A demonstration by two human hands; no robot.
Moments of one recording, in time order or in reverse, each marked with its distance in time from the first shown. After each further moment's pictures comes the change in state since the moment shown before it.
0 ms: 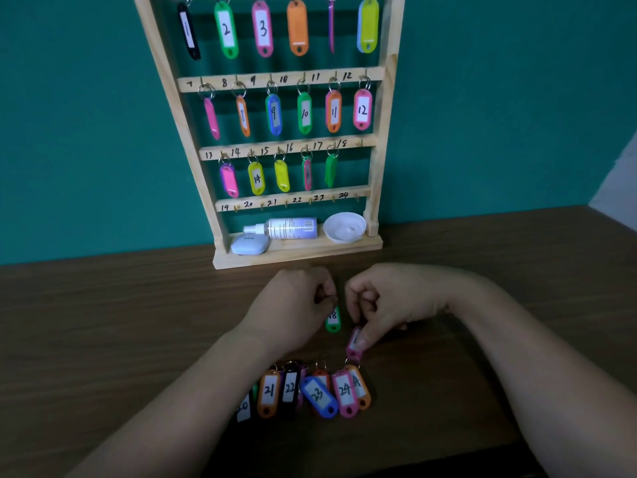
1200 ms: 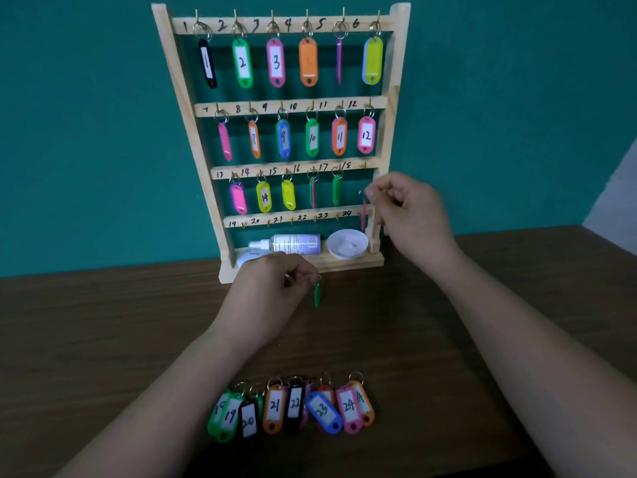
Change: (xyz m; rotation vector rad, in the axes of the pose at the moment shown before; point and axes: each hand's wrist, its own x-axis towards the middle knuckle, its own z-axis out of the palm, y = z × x) left_hand -0.005 -0.012 -0.042 -0.152 0.239 -0.035; right_hand 0.018 -0.023 -0.053 0.090 1.243 -0.271
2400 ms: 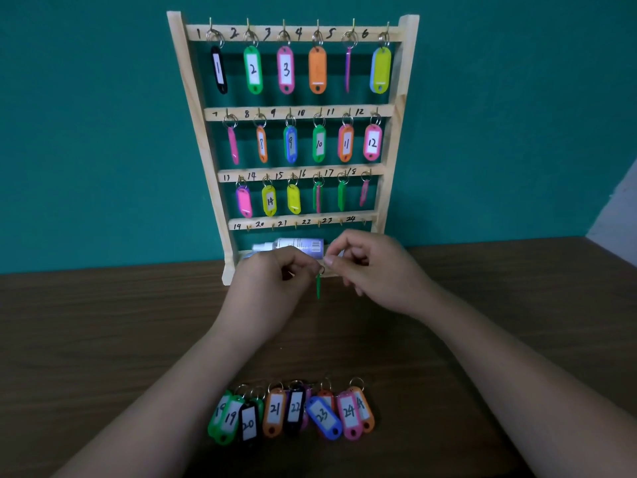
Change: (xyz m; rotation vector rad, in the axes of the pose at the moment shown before) left_hand 0.000 0.008 -0.008 -0.111 0.111 -0.007; right_hand -0.046 -0.017 0.025 0.003 -0.459 -0.062
